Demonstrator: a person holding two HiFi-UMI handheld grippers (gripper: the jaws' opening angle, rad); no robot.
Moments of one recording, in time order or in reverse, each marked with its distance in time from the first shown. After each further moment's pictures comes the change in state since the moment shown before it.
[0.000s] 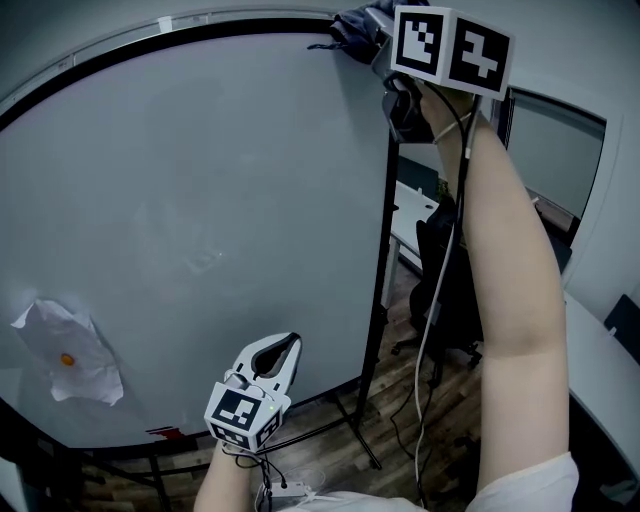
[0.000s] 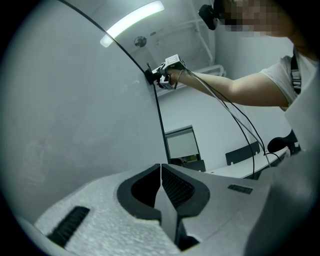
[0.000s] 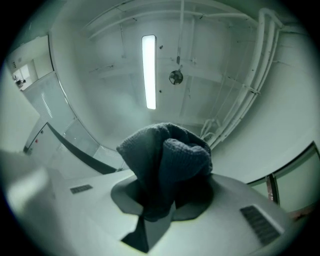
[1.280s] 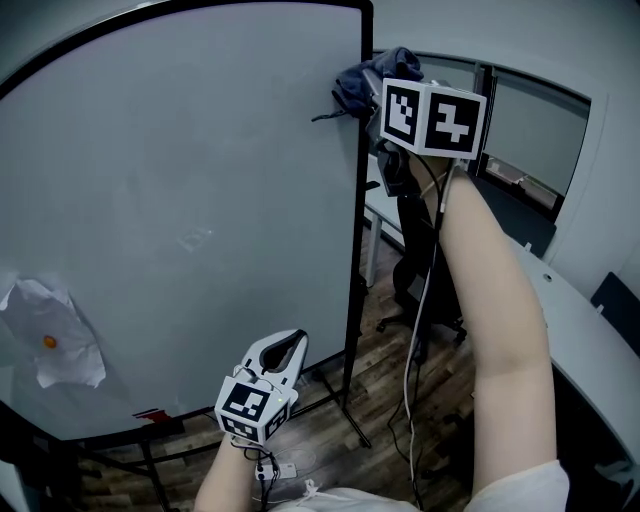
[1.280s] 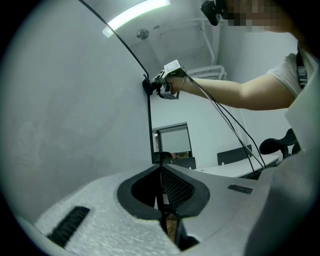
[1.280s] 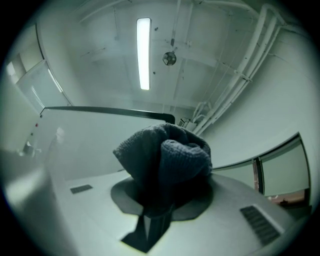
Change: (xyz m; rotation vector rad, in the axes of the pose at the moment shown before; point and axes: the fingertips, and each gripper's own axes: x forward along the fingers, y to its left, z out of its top) left arm 0.006 -0.061 -0.045 -0.072 0.055 -0.066; right arm -0.069 -0.027 -0.129 0.021 0.205 -0.080
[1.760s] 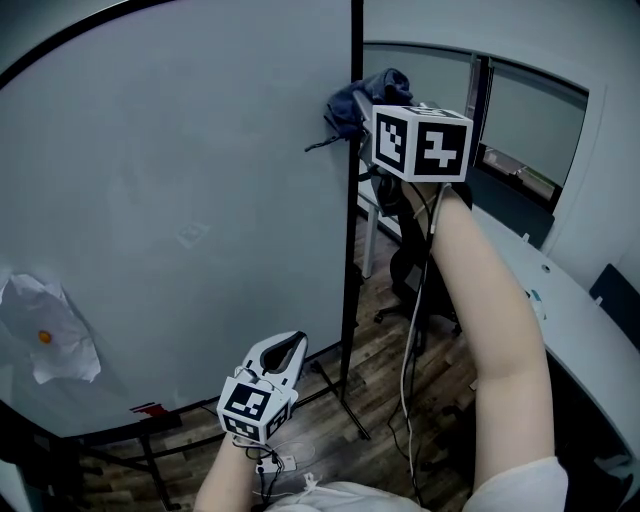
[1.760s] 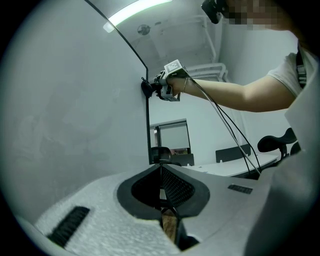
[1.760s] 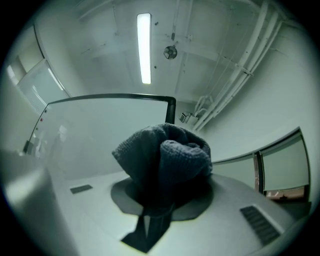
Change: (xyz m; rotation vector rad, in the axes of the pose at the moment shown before) left arm -0.001 -0.014 -0.027 -0.022 0.040 -0.007; right arm -0.016 0.006 -0.055 0.002 0.067 0.022
